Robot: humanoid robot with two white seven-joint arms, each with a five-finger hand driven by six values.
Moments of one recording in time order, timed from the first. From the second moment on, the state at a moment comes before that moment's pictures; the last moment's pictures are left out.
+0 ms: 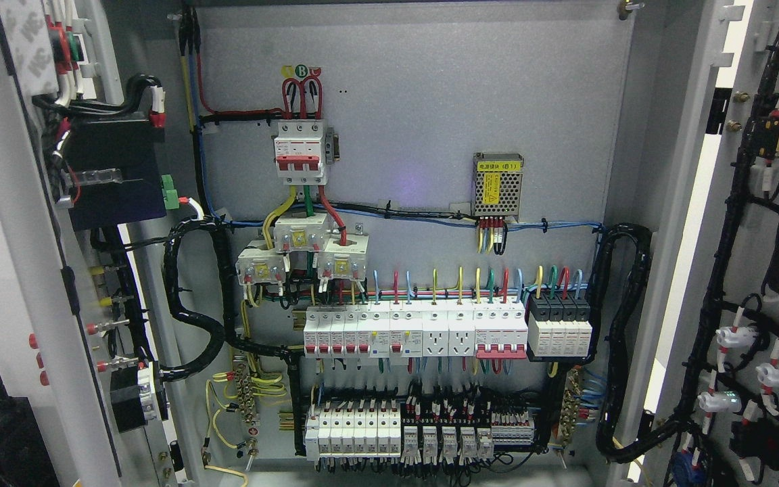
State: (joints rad) left arm 0.07 -0.04 -0.07 0.00 0.15 -0.18 -0.13; right arm -0.58 -0.07 0.85 -1.64 -0.63 0.12 0.53
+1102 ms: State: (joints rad) left arm 0.07 -0.04 -0.07 0.00 0.15 -0.18 -0.13; right arm -0.59 -0.06 0.87 -1.61 -0.58 0.15 0.53
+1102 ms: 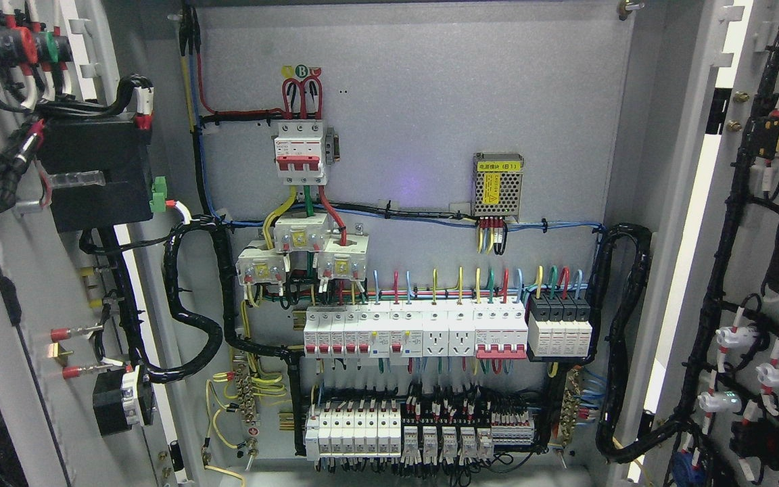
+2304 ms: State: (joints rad) left arm 0.16 -0.03 -0.12 -0.18 0.14 -0.18 -0.10; right arm -0.29 -0.23 0.67 -1.60 -0.55 -0.23 0.36
